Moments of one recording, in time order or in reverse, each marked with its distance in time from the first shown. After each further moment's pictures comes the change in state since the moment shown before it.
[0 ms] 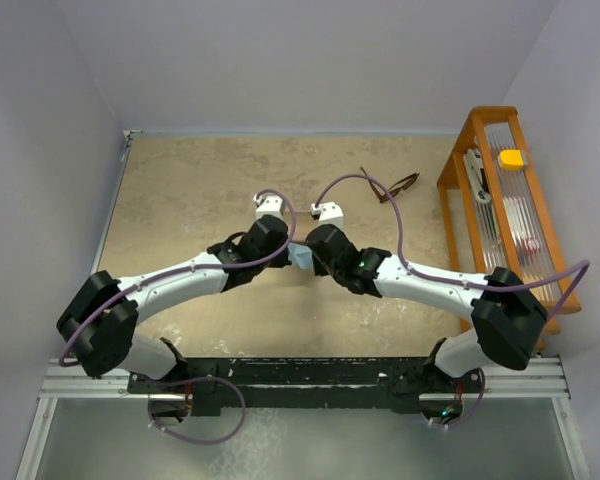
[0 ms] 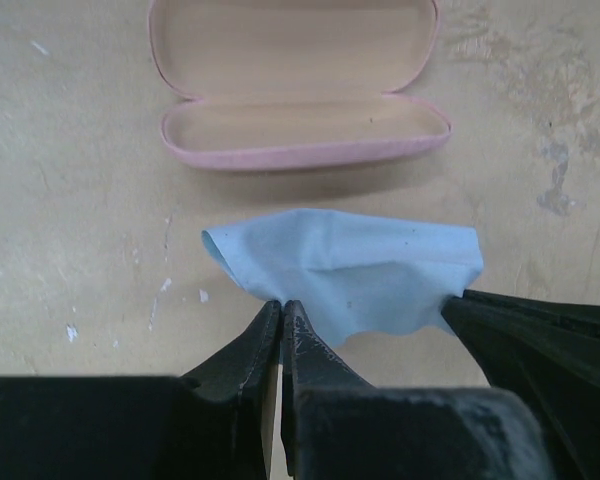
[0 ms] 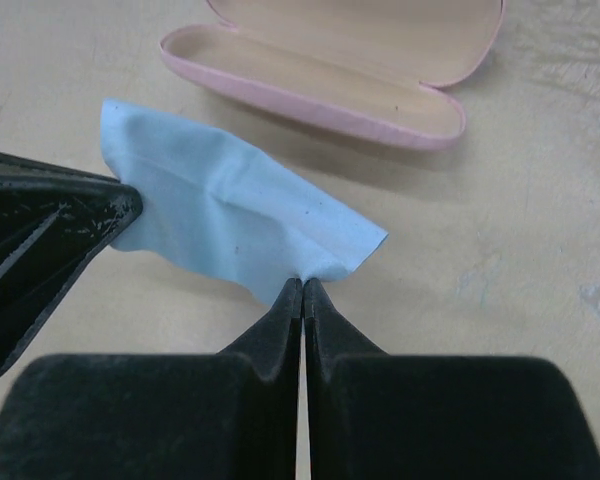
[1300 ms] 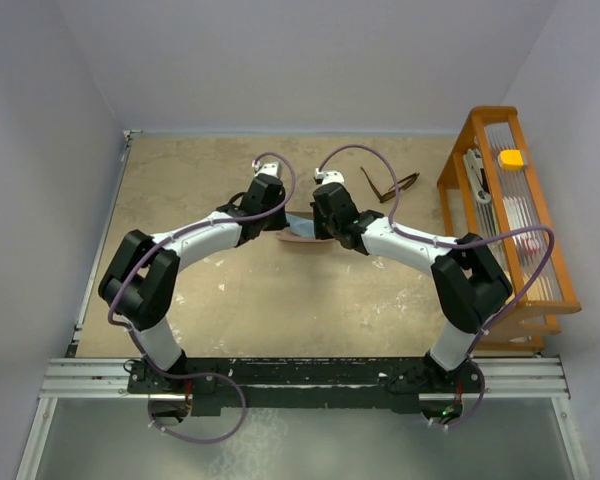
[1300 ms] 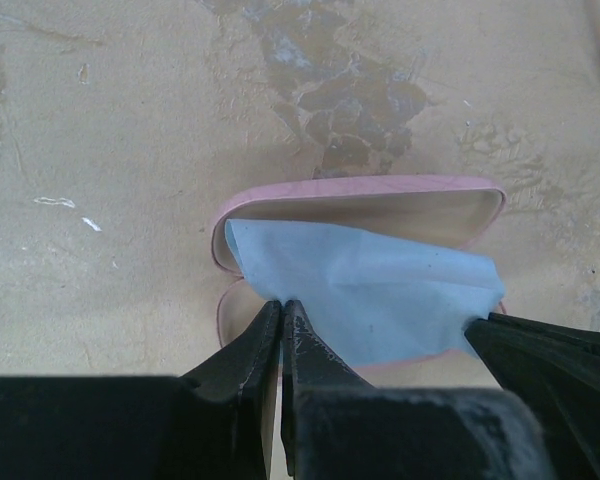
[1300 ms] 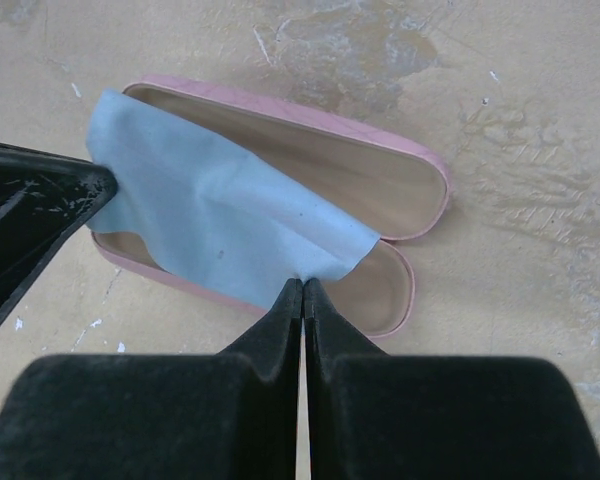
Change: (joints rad) left arm 0.251 0.319 0.296 0.030 0.161 0.104; right arm -0.263 0.279 0.246 0.063 -0.205 -0.126
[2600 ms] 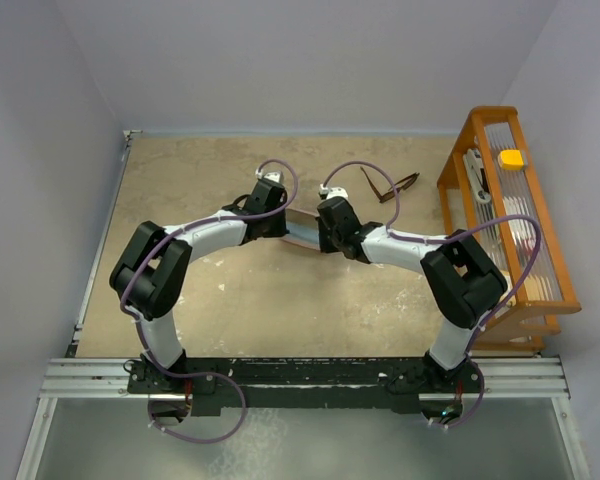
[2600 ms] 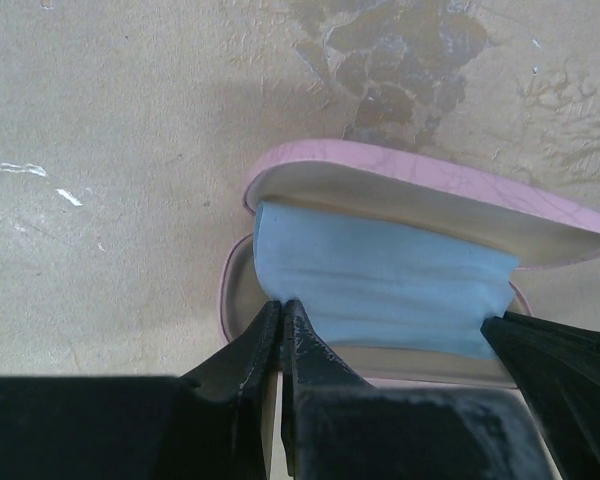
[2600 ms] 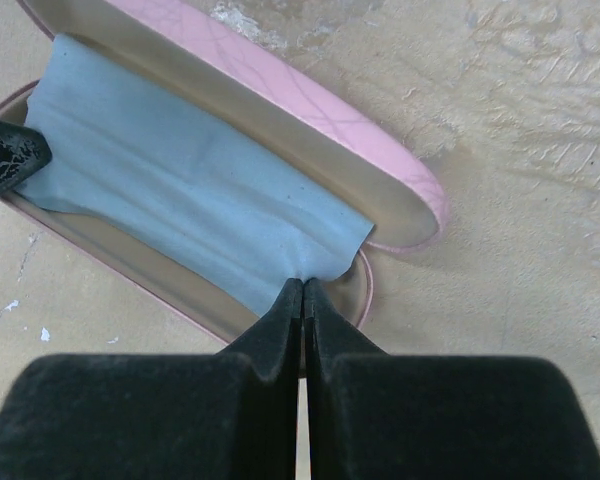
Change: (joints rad) left arm 0.018 0.089 0.010 -0.032 0.049 0.002; right arm -0.021 0.037 -0.116 0.080 -0.031 0.015
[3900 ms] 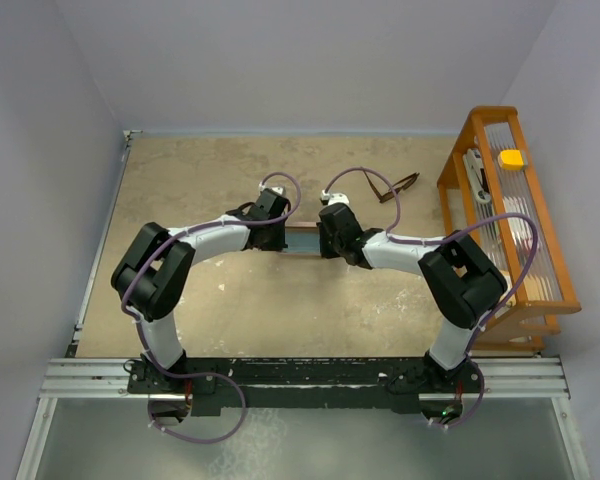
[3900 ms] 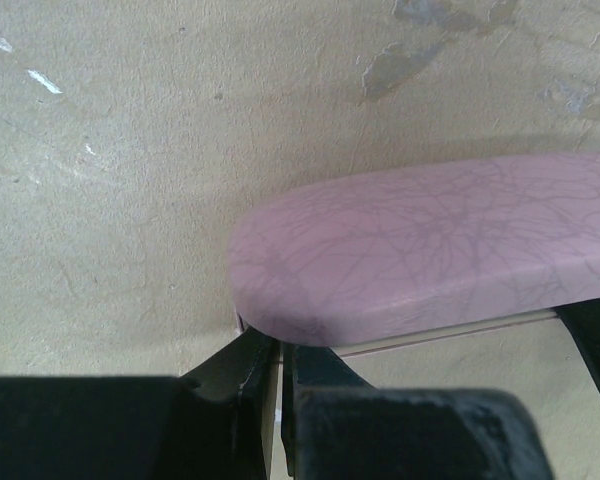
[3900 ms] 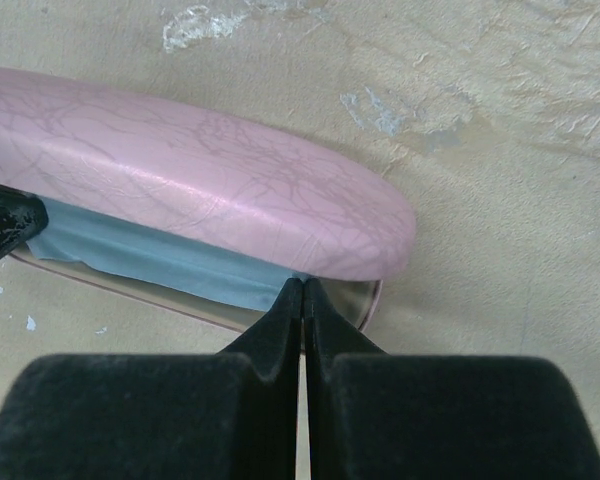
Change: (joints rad) left arm -0.032 0.000 -0.036 -0.110 -0.004 0.000; right arm 0.002 0.000 -0.072 0.076 -0.021 0.021
